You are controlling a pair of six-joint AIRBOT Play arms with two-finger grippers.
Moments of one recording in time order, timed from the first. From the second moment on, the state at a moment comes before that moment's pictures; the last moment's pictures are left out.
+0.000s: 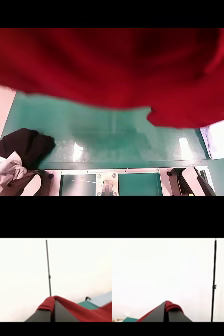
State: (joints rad) left arm 0.27 -0.90 2.12 0.72 -1.16 -1.30; right arm -1.02 -0.85 1.96 -0.13 1.26 1.24
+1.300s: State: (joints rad) left arm 0.14 -1.79 1.54 0.60 -0.87 -1.03; right arm -0.33 -1.75 1.48 -0.60 0.69 1.23
